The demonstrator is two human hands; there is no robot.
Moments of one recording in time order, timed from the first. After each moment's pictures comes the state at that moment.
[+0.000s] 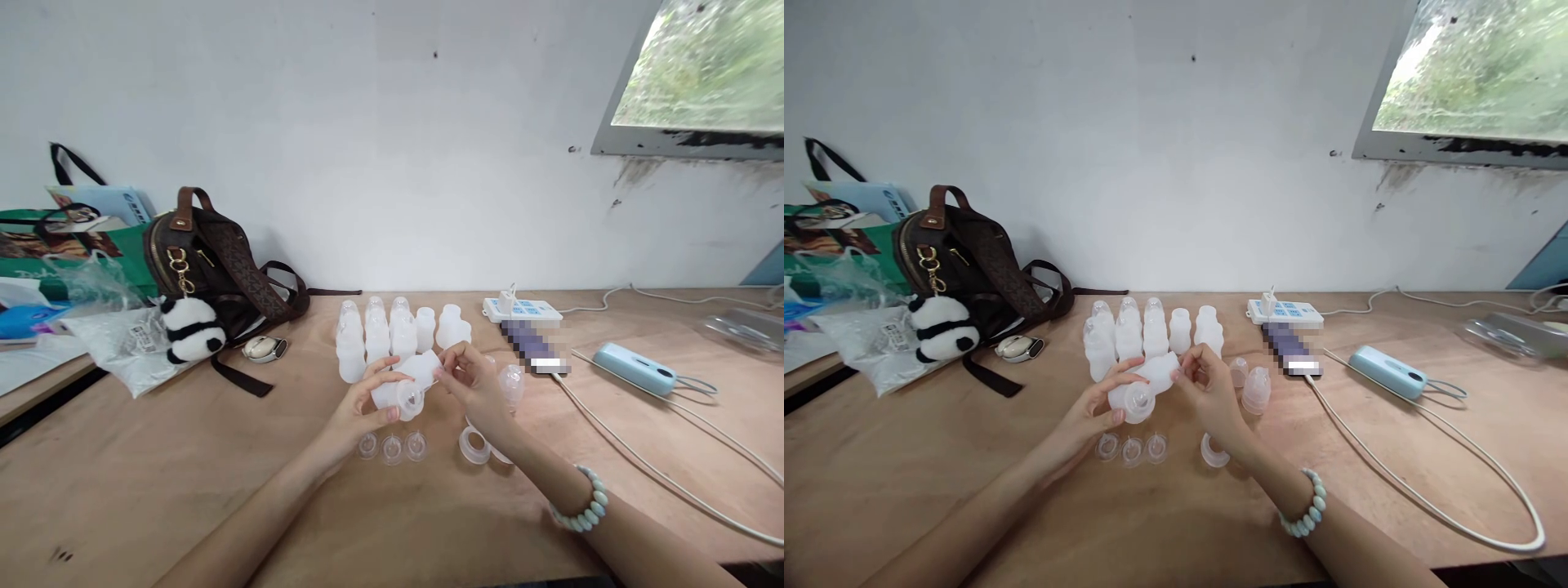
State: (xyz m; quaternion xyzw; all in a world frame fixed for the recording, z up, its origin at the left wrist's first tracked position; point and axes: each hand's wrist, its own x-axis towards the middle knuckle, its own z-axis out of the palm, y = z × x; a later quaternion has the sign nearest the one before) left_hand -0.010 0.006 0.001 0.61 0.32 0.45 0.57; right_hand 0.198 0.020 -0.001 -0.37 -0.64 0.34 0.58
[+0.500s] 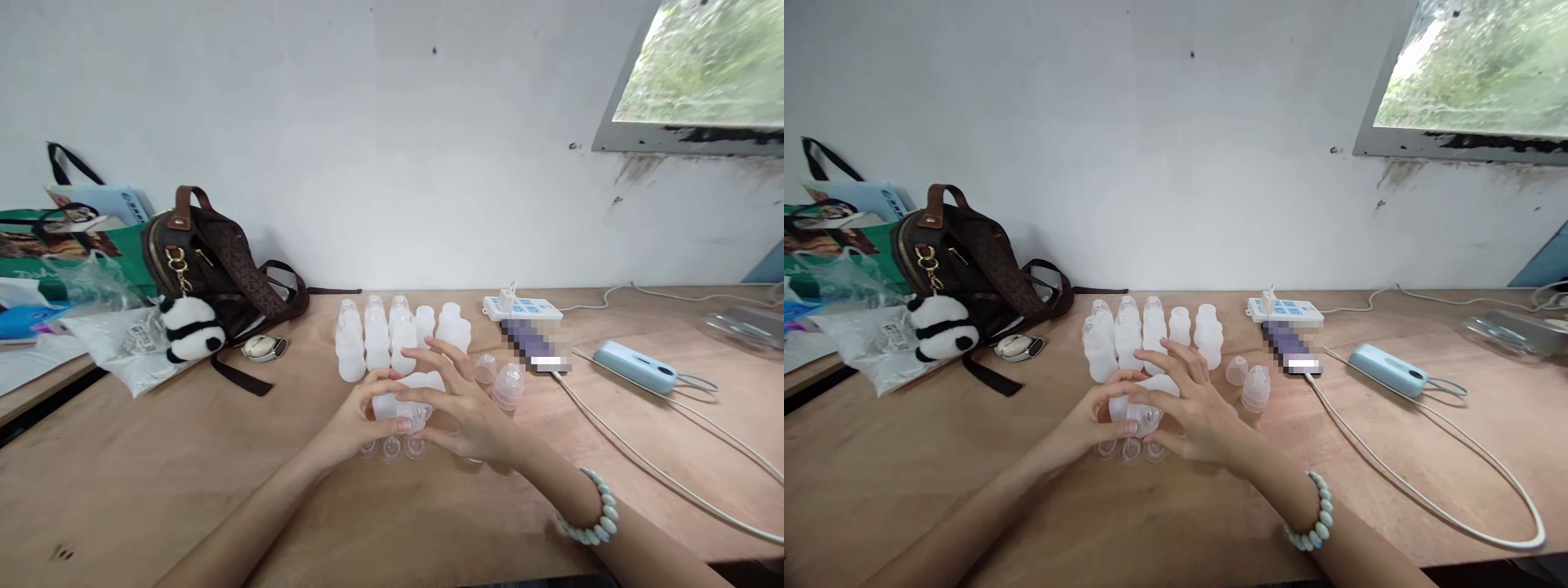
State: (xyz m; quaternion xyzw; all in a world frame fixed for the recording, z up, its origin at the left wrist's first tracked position) left_hand -0.011 0.009 0.002 0.68 0.33 0.39 0.52; right_hand 0.202 -0.002 0.019 -0.24 -0.90 -0.04 0.36
